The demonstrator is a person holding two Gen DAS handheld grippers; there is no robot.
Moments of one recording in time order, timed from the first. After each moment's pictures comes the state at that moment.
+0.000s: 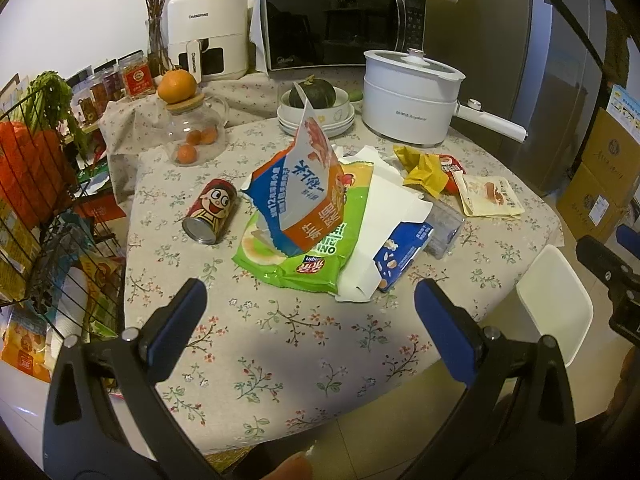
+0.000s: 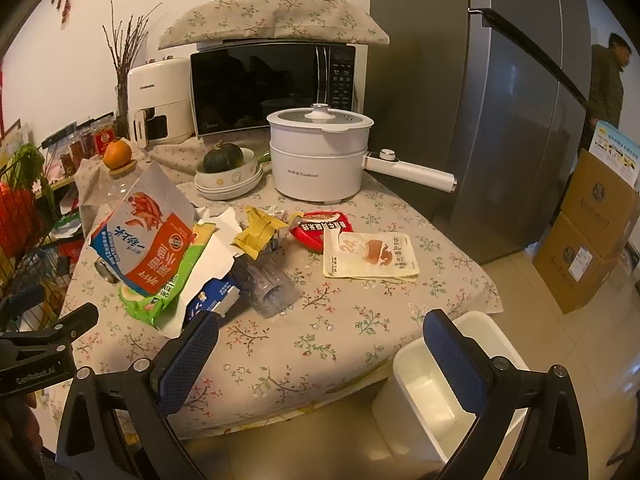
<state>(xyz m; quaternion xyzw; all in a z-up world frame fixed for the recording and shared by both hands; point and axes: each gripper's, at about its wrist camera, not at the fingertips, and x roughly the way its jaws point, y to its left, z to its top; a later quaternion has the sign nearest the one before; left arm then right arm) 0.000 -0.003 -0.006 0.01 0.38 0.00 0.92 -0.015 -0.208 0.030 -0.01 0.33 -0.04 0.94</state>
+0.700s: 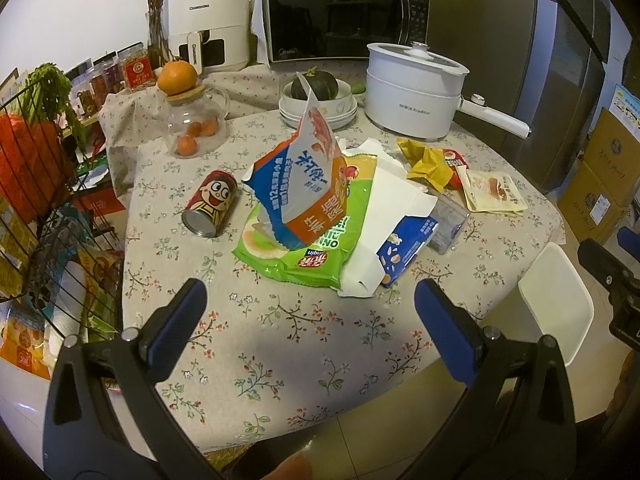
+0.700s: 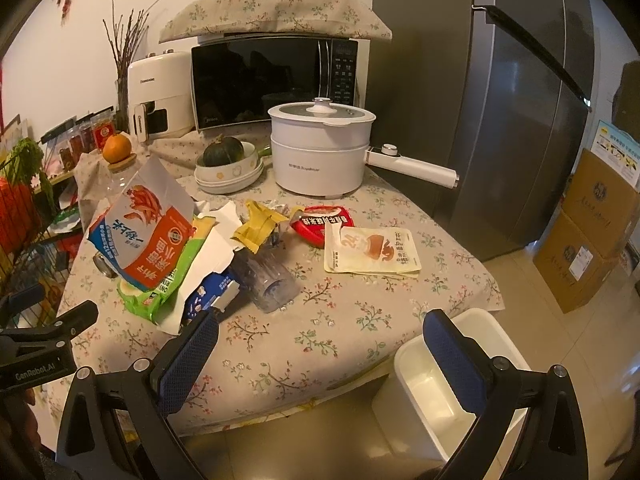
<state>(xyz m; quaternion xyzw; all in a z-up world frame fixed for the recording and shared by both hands) 0.003 0.000 -0.011 0.00 0.40 0.00 0.92 -0.010 -0.205 0.024 -0.02 0.34 -0.04 0.94</state>
